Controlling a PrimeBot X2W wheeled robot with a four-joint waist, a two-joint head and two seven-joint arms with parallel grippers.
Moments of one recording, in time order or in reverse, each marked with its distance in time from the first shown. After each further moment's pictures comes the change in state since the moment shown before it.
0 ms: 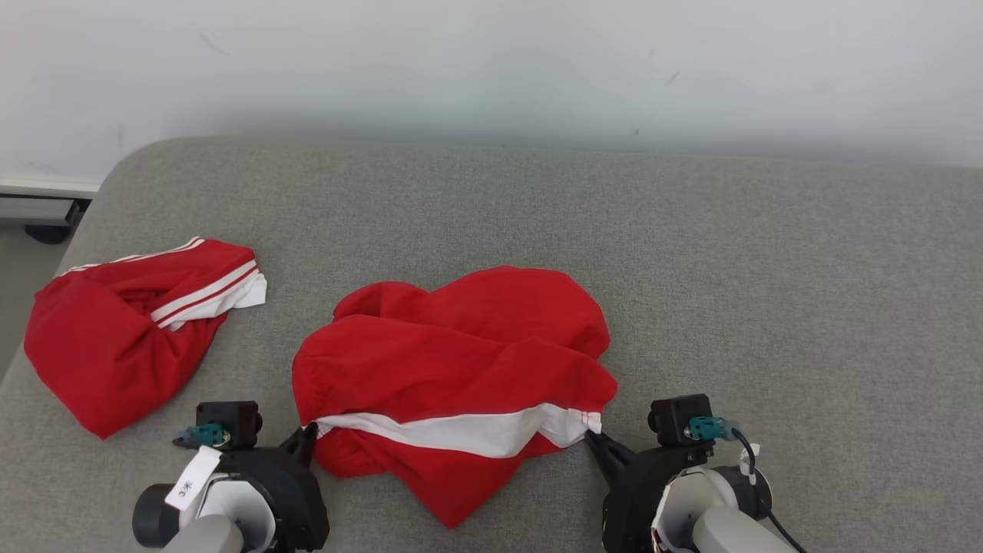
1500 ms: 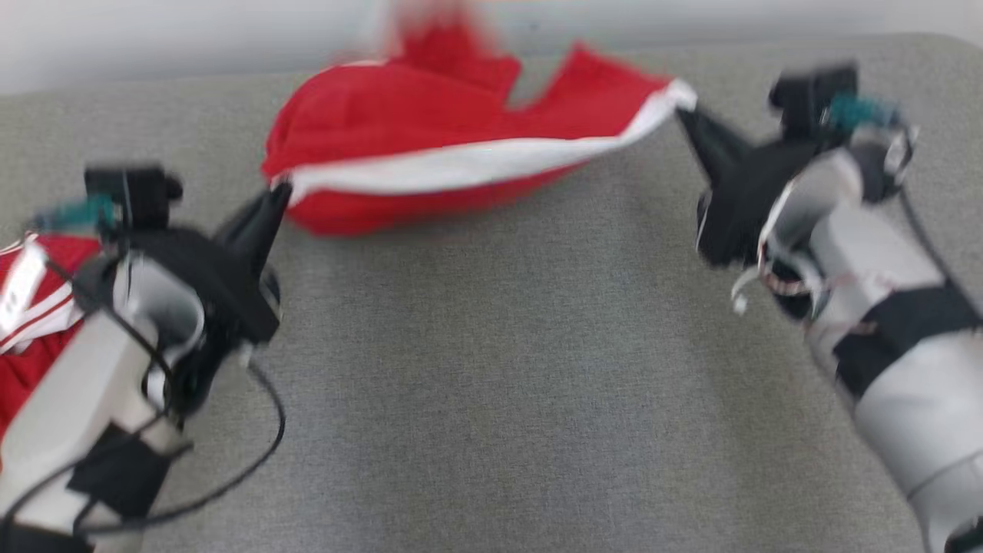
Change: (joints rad) left arm -0.350 0.094 0.072 -0.174 -0.143 -0.149 0.076; right arm -0.592 -0.160 -0.060 0.139 -0.033 0.157 -0.017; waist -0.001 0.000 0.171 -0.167
